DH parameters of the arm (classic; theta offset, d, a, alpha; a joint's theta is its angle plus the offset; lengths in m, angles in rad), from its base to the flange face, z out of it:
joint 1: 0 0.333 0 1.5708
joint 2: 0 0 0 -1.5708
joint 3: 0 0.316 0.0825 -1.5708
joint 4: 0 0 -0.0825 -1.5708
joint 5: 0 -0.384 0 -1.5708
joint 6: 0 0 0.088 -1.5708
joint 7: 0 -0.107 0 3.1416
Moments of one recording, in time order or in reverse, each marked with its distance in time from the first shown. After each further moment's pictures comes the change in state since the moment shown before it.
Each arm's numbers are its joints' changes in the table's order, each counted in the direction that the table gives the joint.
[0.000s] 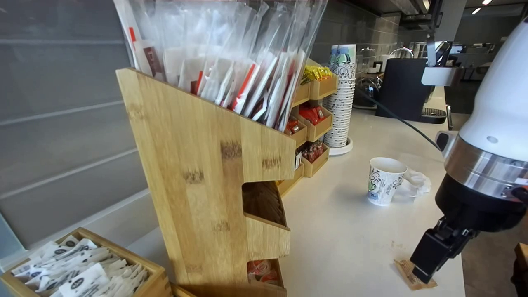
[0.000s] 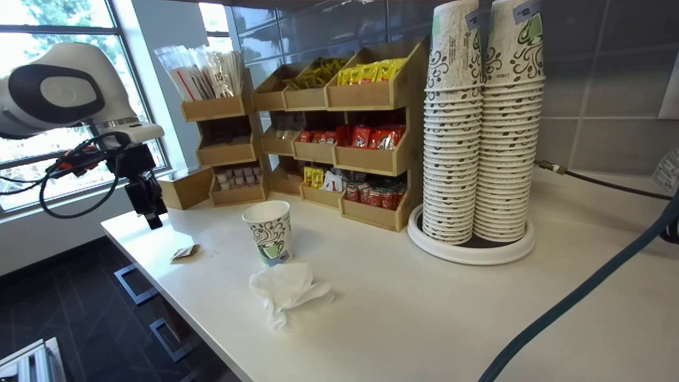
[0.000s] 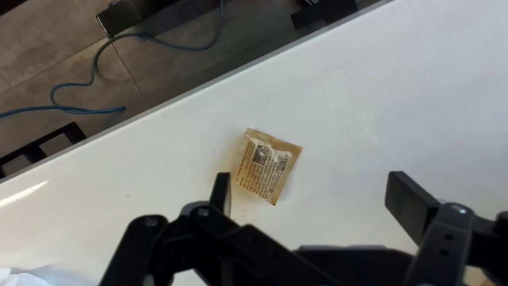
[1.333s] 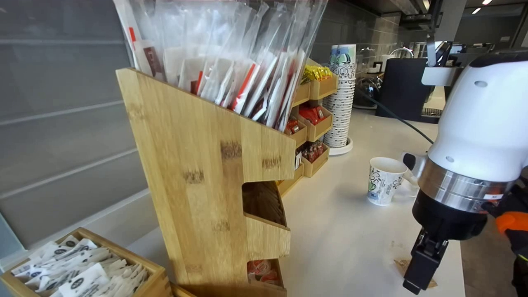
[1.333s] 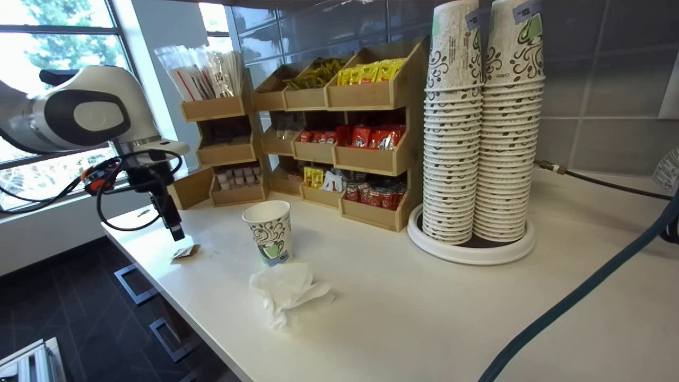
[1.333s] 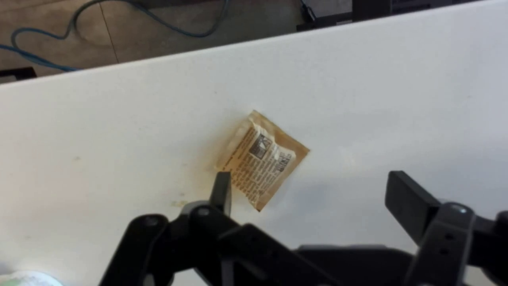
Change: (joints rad) arm 0.021 -0.149 -0.086 0.000 0.027 0.134 0.310
